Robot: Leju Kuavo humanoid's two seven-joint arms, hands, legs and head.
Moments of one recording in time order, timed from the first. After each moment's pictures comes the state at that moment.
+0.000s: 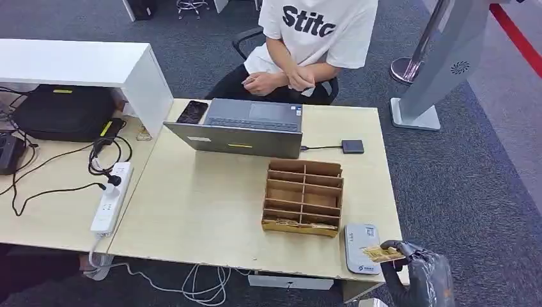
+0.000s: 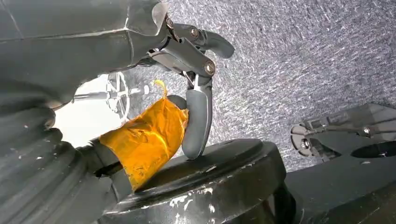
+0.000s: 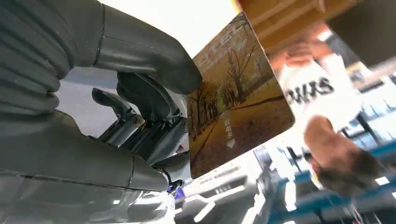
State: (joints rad) left arm -0.03 -0.12 0.04 -0.17 -0.37 0.20 0.23; right arm 0.23 -0.32 0.41 -1.78 0.96 -0.57 -0.04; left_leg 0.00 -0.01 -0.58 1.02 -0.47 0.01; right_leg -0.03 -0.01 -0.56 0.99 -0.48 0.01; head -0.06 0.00
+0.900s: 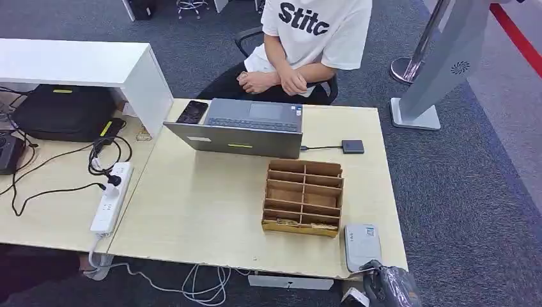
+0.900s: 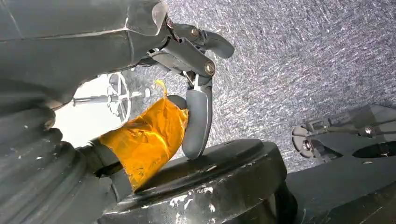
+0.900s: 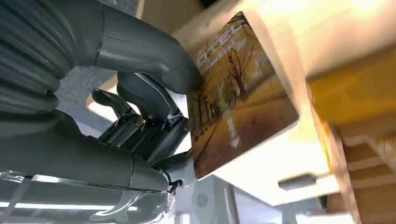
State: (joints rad) left arm -0.03 -0.12 0.05 -0.17 -0.40 0.20 0.23; right arm 0.13 -0.32 0.52 -1.41 0.84 -0.41 0.04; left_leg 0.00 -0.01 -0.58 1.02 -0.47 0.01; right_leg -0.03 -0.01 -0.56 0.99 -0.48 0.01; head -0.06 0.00
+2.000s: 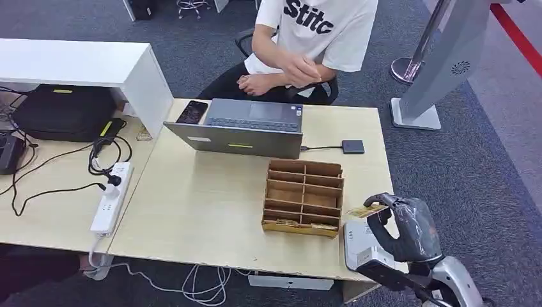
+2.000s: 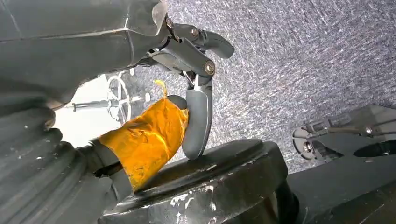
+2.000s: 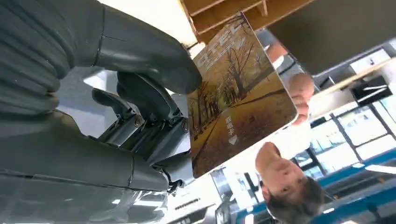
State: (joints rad) left arm -0.03 -0.12 0.06 -0.17 -0.44 0.19 0.23; right arm -0.11 -0.35 0.47 -1.71 0.72 -0.29 -0.13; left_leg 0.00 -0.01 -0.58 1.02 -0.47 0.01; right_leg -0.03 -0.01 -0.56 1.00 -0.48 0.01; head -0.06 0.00
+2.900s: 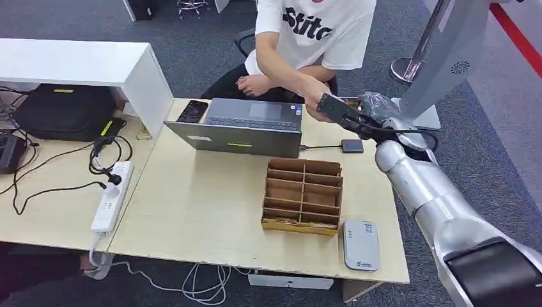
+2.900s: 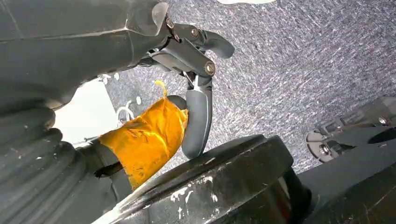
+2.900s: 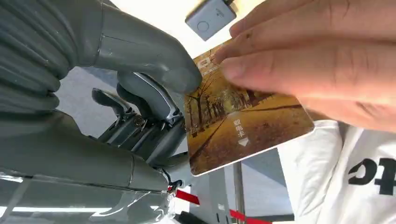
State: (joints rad) left arm -0.06 -0.10 0.03 -0.17 -0.57 0.12 0.26; right arm -1.09 0.07 0.67 -0.51 0.70 -0.05 0.26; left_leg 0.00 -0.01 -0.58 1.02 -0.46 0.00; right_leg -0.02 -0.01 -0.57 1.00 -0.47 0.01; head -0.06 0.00
